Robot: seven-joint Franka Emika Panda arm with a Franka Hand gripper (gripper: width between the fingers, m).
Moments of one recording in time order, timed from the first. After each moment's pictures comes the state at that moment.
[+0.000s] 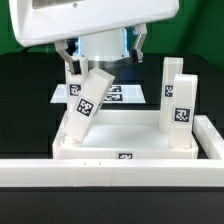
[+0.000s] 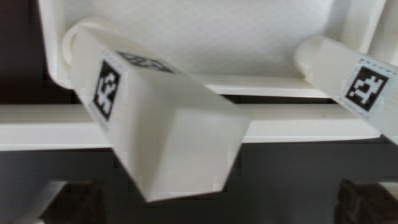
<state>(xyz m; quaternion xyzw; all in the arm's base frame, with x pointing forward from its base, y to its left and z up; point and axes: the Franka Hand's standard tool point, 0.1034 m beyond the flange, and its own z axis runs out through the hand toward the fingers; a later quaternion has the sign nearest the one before) 0.615 -0.036 0.143 -0.99 -0.02 -0.08 0.09</state>
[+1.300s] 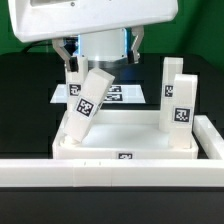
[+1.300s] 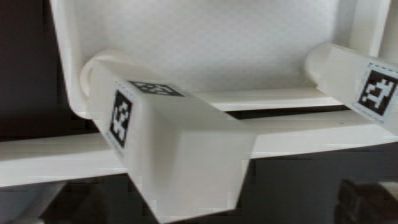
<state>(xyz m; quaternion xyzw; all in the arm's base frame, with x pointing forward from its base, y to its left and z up) 0.610 -0.034 0.143 -1.00 0.03 -0.05 0.07</state>
